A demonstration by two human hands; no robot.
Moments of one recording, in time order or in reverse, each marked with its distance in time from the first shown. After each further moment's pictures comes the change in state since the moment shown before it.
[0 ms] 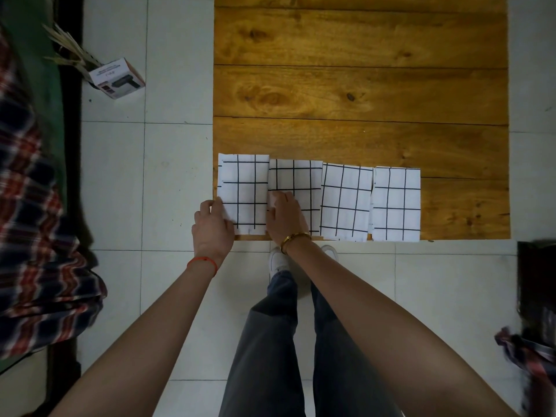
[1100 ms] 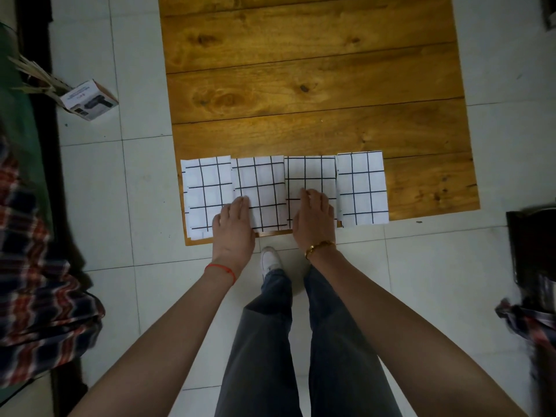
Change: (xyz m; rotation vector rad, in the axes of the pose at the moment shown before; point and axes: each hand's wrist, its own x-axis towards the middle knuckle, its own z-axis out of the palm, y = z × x) left_hand -0.040 0.084 0.036 0.376 -0.038 0.338; right_hand -0.040 0.099 -0.049 -0.326 0.186 0.067
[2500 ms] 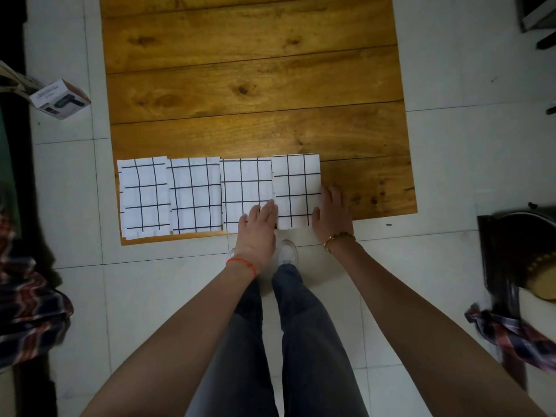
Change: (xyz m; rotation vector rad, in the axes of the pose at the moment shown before) left_hand 0.008 0.180 0.036 0.091 -0.127 0.190; right_hand 0.010 0.179 -0.048 0.004 -0.027 0.111
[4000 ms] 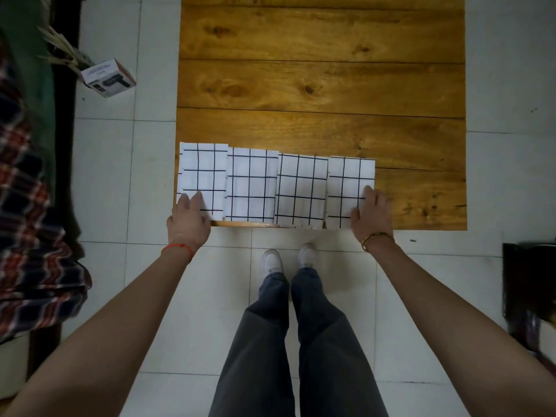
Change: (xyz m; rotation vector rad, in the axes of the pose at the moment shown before) left_hand -0.059 -0.222 -0.001 -0.326 0.136 -0.552; right_hand 0.012 -0.027 0.018 -0.100 0.070 0.004
